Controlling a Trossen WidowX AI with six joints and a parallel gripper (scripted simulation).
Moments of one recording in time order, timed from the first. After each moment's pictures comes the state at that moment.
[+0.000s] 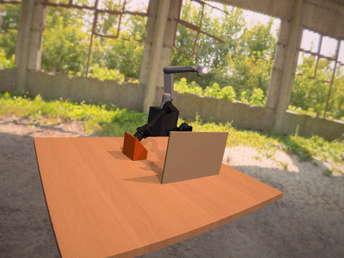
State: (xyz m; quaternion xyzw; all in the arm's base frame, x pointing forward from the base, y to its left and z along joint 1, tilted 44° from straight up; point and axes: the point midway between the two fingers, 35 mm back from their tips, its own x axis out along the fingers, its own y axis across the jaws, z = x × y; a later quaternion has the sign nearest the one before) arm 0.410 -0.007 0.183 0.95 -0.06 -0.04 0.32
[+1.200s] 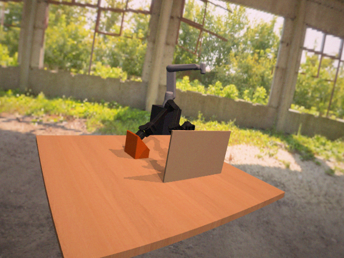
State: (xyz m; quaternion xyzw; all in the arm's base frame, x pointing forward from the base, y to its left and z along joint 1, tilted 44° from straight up) arm 0.410 -0.005 0.186 0.95 -0.06 -0.05 0.32
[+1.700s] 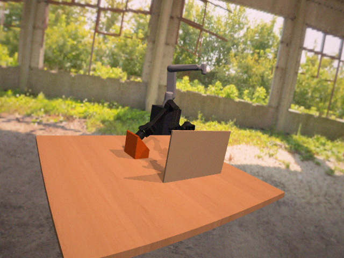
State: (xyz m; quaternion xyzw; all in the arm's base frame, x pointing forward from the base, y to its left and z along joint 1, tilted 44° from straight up) arm 0.410 -0.004 0.188 0.94 -0.06 -0.04 0.32
